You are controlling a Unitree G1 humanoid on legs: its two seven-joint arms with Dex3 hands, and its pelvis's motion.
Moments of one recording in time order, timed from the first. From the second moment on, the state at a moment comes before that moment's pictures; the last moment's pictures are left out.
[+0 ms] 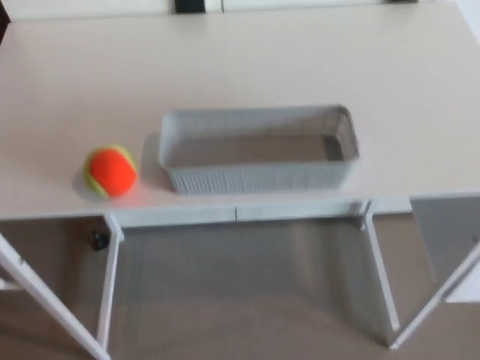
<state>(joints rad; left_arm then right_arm) 0.32 0.30 0.32 0.74 -0.21 -0.17 -0.32 0.22 -0.37 -0.28 0.83 0.13 -0.26 0.26</state>
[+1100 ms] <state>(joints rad) 0.32 0.33 0.30 0.78 -0.21 -0.18 -0.34 0.24 -0.36 -0.28 0.81 0.13 -0.26 0.25</state>
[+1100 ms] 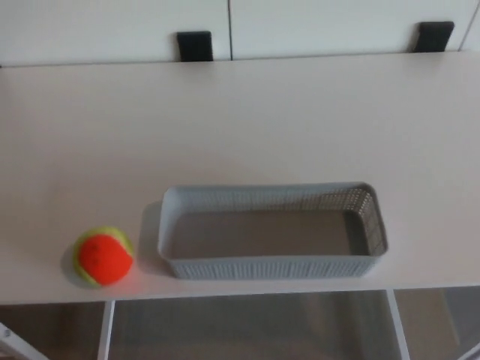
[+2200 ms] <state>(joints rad) 0.75 0.34 0.09 0.00 -0.23 -0.22 -0.45 0.23 -0.36 -0.28 0.85 0.13 -0.27 0.26</state>
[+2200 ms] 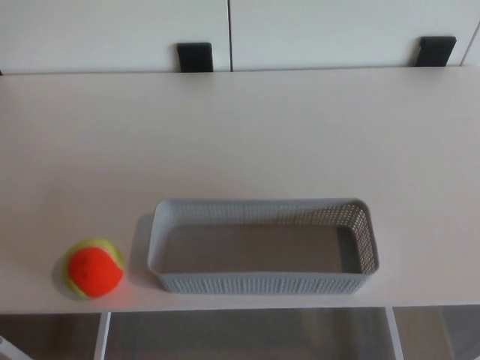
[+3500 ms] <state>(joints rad) 0.22 0.53 0.36 -0.58 -0.14 -0.26 -0.33 0.21 -0.37 -0.30 0.81 0.13 -0.27 0.25</state>
